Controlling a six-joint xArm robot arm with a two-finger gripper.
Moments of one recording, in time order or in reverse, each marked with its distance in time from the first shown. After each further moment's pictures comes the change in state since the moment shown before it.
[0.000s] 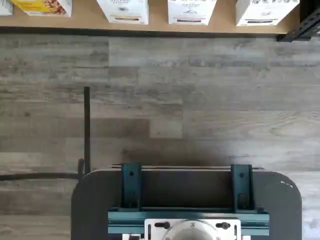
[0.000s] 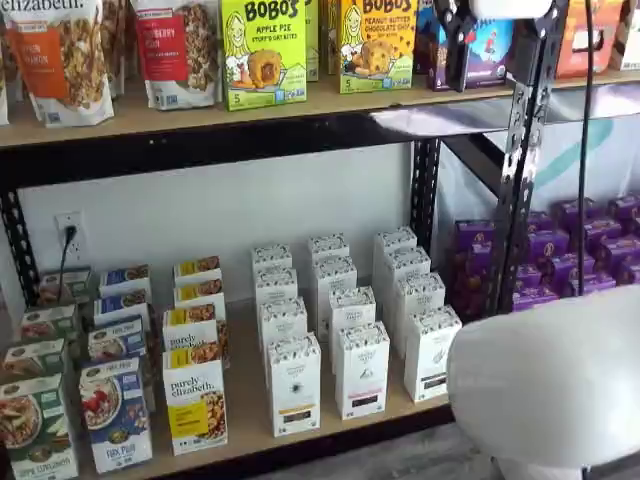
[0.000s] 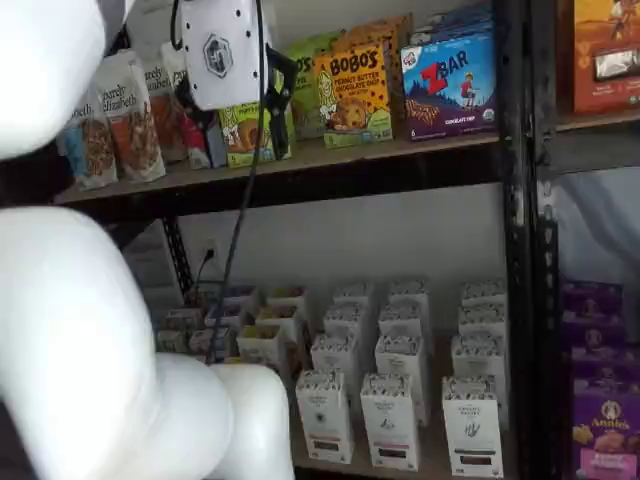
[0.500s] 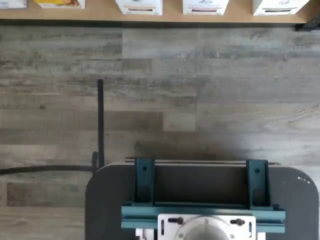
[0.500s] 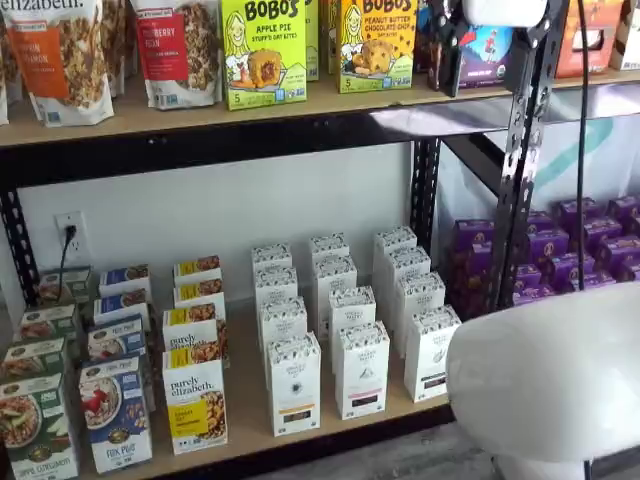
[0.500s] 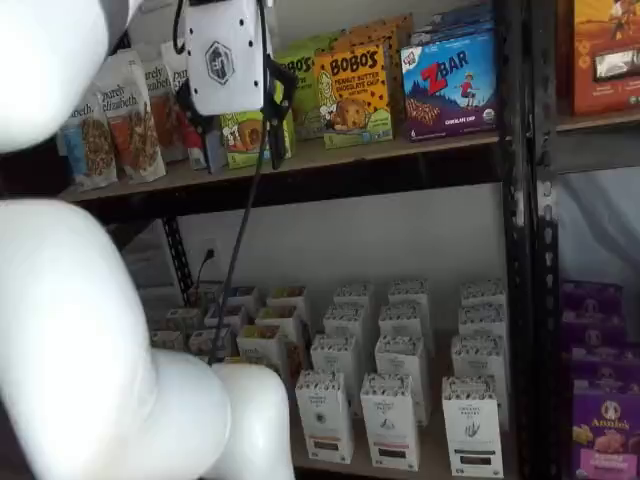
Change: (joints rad) arm -0.027 0.015 0.022 0.044 -0.009 -0.011
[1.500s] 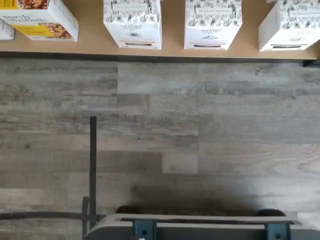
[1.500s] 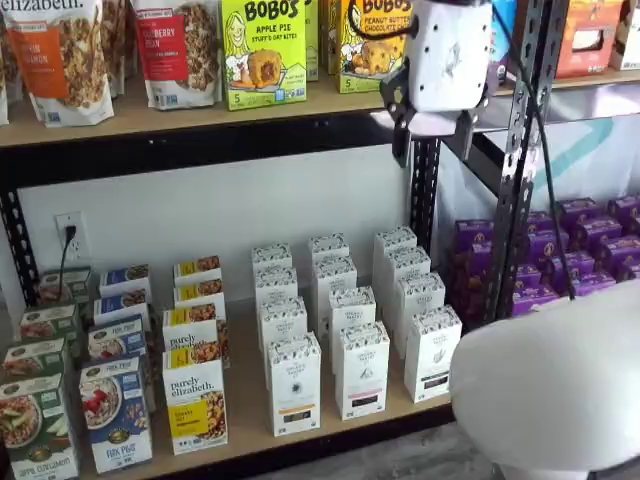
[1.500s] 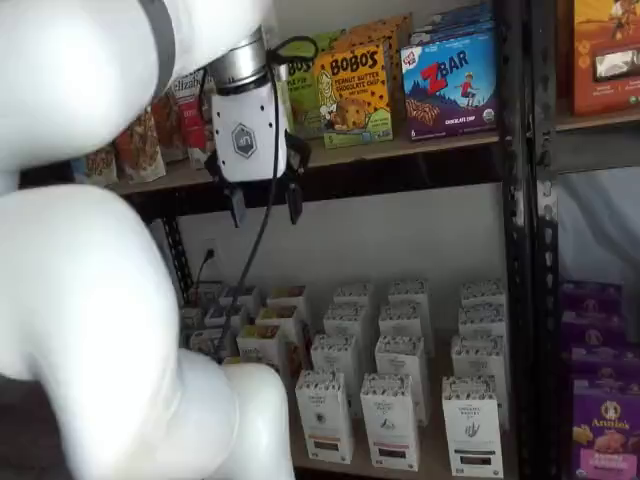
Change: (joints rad) arm 0.123 0.017 0.298 -0.038 -0.388 0.096
